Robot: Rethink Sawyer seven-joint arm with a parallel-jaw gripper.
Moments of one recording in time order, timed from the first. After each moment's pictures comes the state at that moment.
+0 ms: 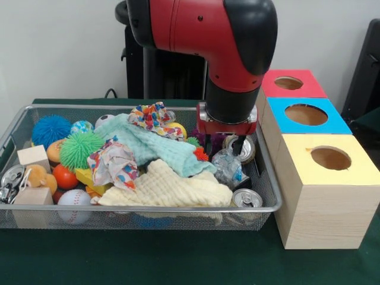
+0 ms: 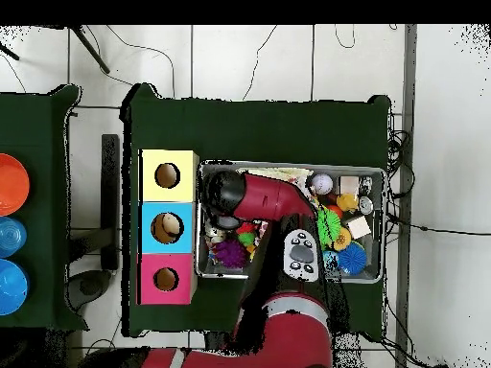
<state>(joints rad) -0.10 -0.41 -0.11 1.45 0.07 0.77 1.55</state>
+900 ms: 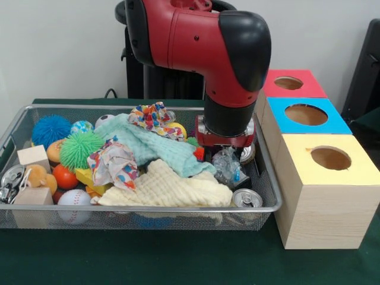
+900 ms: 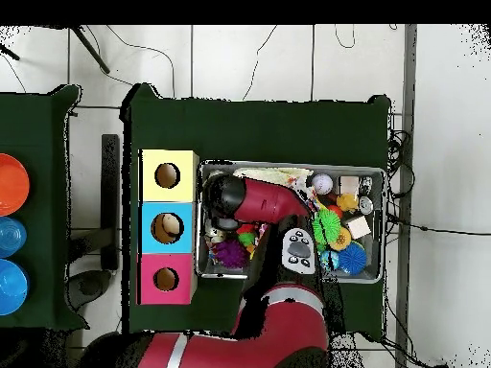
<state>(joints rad) -0.09 -0.36 -0.11 1.45 0.09 0.72 1.55</state>
